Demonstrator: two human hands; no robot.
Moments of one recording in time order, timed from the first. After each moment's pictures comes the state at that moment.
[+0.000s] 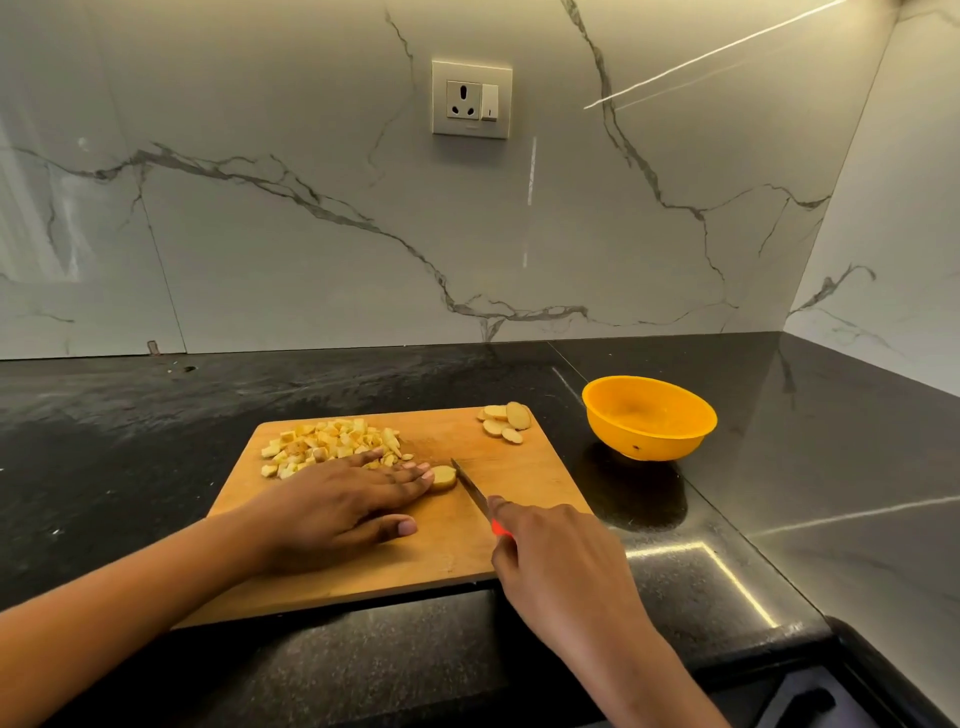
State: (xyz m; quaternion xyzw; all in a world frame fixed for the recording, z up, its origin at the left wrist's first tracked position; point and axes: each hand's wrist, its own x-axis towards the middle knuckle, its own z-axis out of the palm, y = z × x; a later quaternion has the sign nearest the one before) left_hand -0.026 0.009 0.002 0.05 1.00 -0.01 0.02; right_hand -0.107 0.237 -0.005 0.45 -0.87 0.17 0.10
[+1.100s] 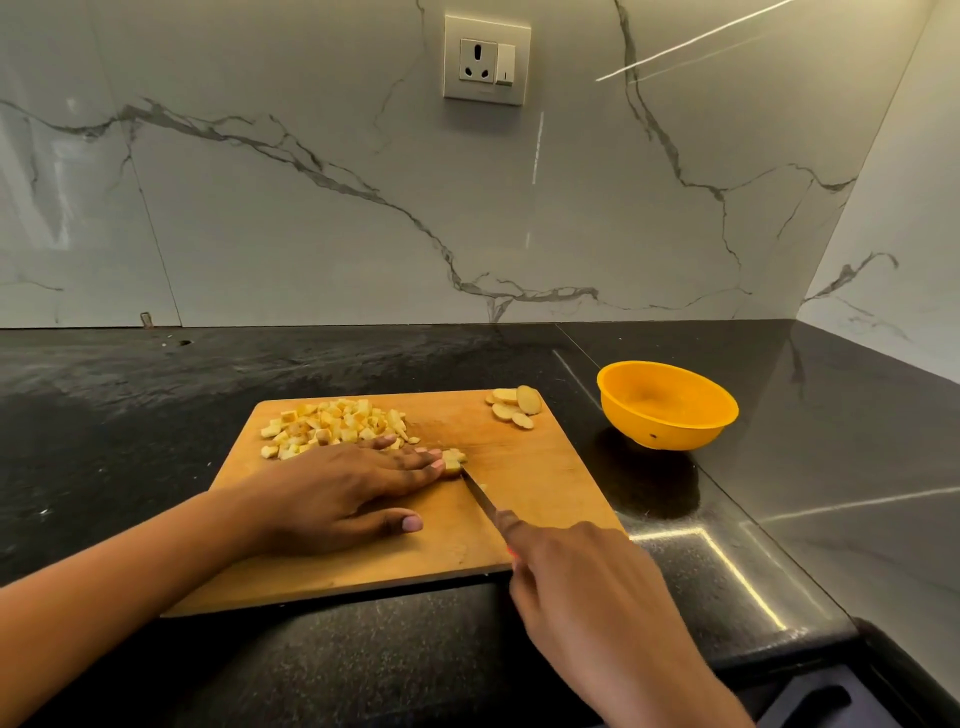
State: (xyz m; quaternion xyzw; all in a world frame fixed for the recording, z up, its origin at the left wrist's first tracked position) left_hand -0.025 0.004 0.002 0.08 1.00 0.01 0.03; right_hand -0.091 0.252 0.005 0.50 -0.86 0.12 0.07
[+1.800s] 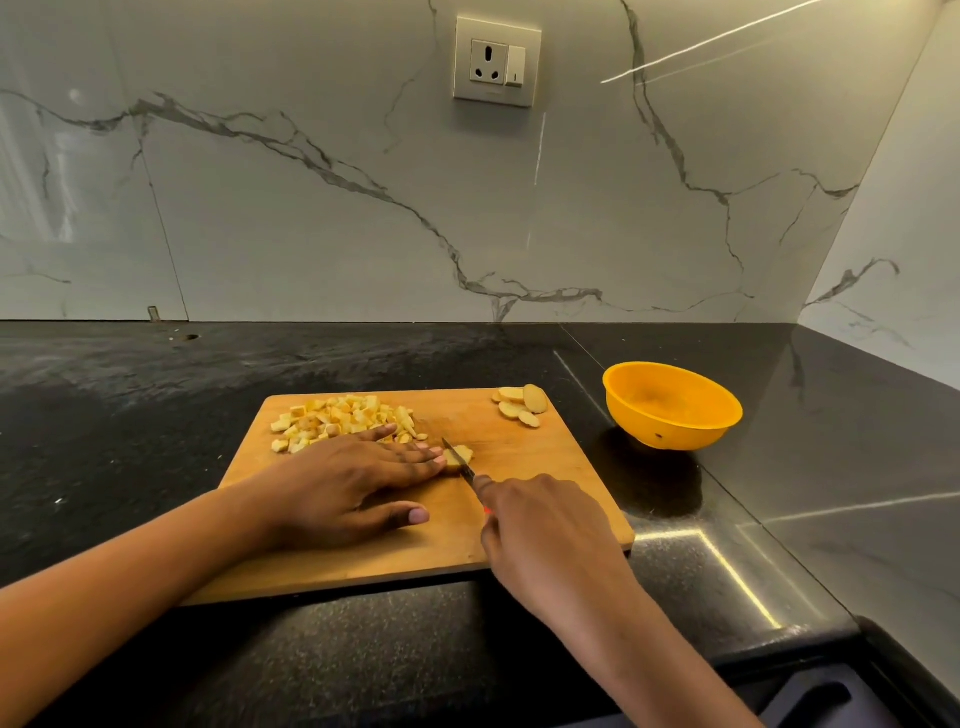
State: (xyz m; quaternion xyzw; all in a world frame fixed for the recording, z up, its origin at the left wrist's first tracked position) left_hand -0.020 0.003 0.001 0.08 1.00 0.01 0.00; right_hand -0.099 0.209 0.011 0.49 -0.87 0.07 0.07
